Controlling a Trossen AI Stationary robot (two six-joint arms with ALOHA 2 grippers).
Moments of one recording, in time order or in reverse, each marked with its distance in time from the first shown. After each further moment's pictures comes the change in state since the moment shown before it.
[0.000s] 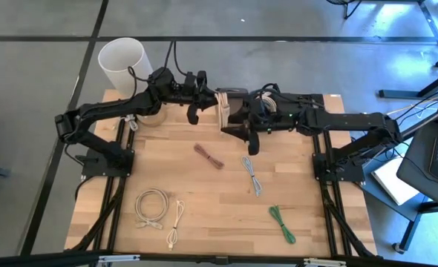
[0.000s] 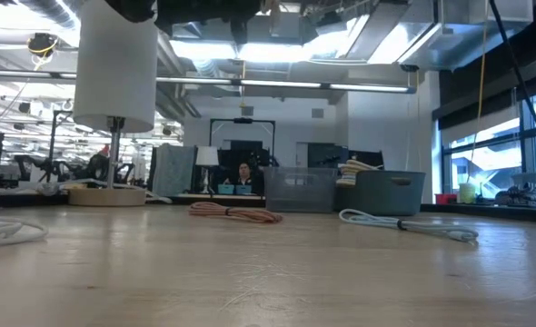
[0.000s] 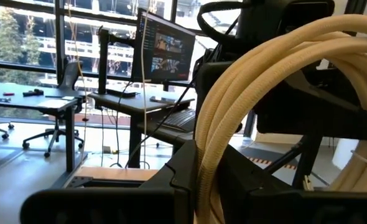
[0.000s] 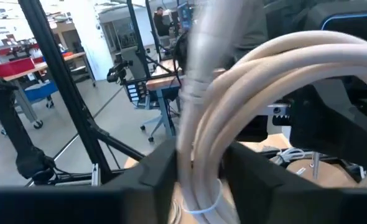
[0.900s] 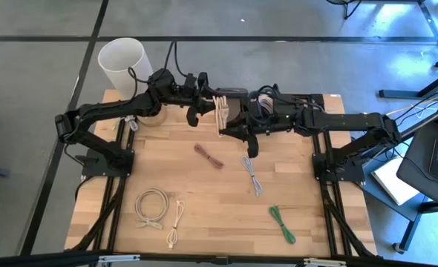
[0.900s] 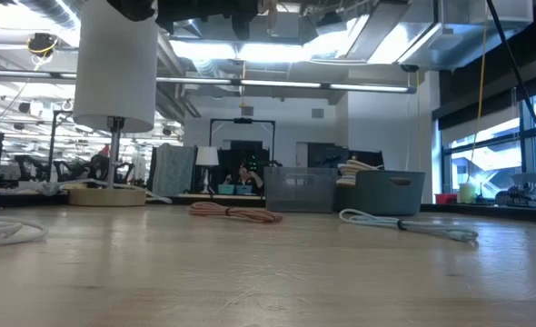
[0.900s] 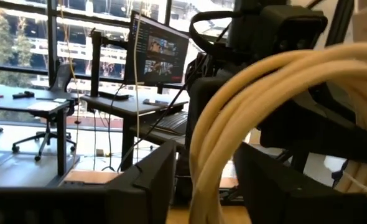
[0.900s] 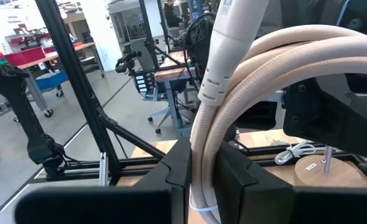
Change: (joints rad) left arm -0.023 -0.001 0.000 0.017 0.004 -0.017; right arm 0.000 0.011 0.000 -0.012 -0.045 -0.016
